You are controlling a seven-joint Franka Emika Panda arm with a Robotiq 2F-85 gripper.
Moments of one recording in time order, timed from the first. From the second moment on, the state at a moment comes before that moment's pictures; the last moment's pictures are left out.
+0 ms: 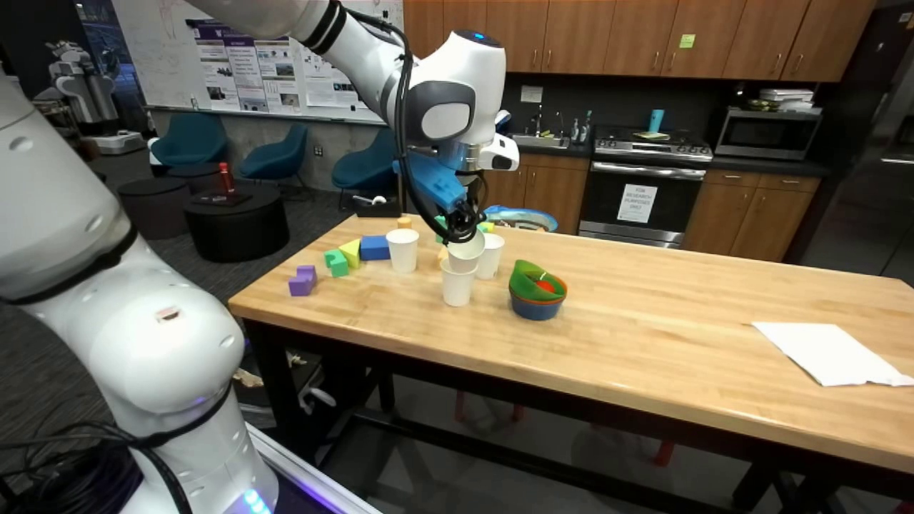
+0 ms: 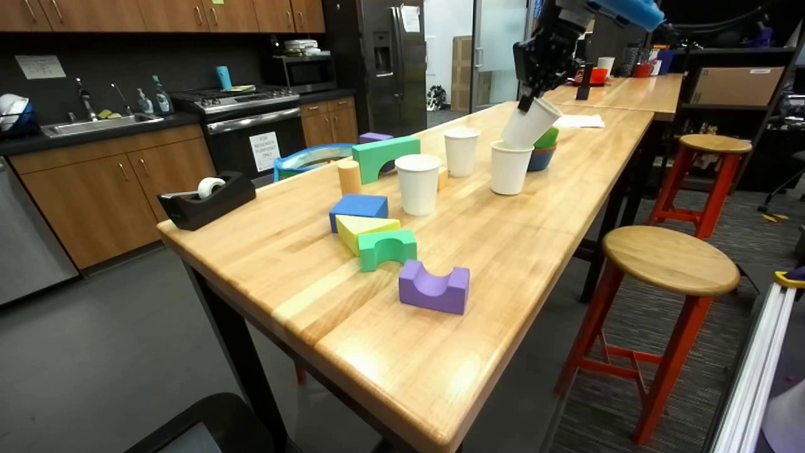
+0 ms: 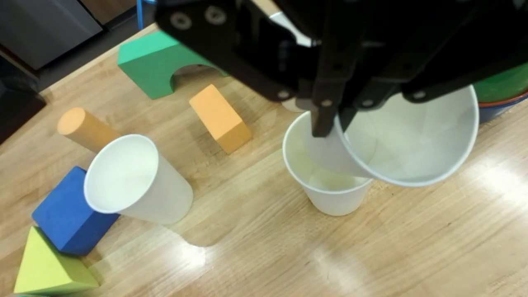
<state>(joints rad) -0.12 -0.31 -0.22 -2.43 0.26 2.27 -0.17</state>
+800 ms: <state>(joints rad) -0.12 -0.31 -0.21 -2.44 0.26 2.27 -0.17</state>
